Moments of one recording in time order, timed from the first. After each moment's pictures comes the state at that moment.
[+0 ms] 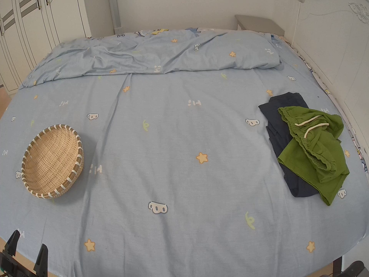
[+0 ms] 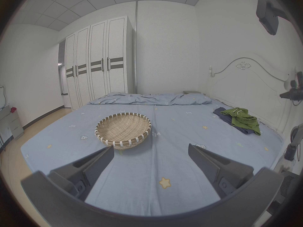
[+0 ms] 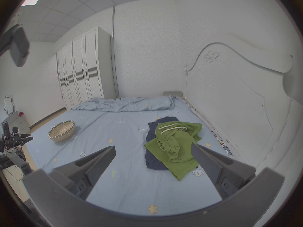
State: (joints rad) left arm 0.00 0.02 -0.02 0.00 0.01 0.00; right arm 0.07 0.34 -0.47 0.20 0.00 -0.04
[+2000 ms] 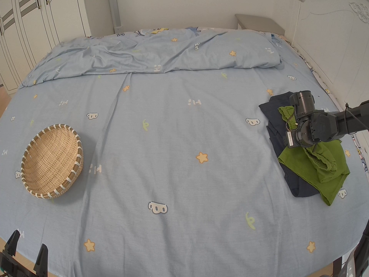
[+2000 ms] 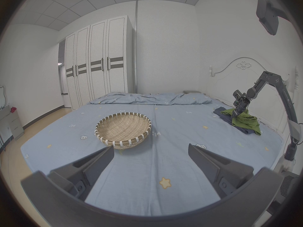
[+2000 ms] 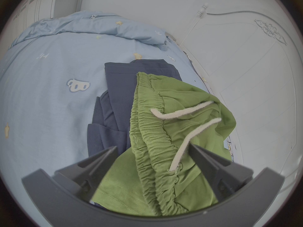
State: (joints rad) left arm 0.00 0.02 -0.02 0.00 0.01 0.00; right arm 0.20 2.07 -1.40 0.07 -0.58 -0.07
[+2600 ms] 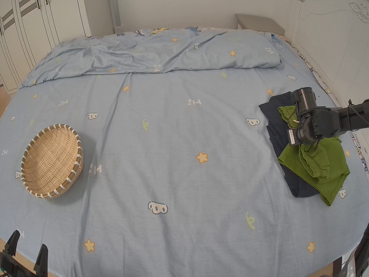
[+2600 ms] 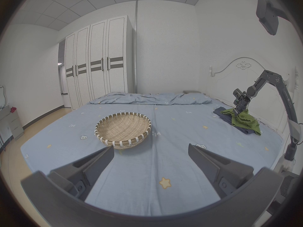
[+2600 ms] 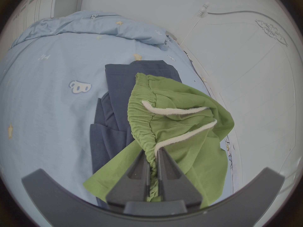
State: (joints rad) left arm 0.00 0.02 -0.02 0.00 0.01 0.00; right arm 0.19 2.06 -1.43 0.14 -0.57 -0.06
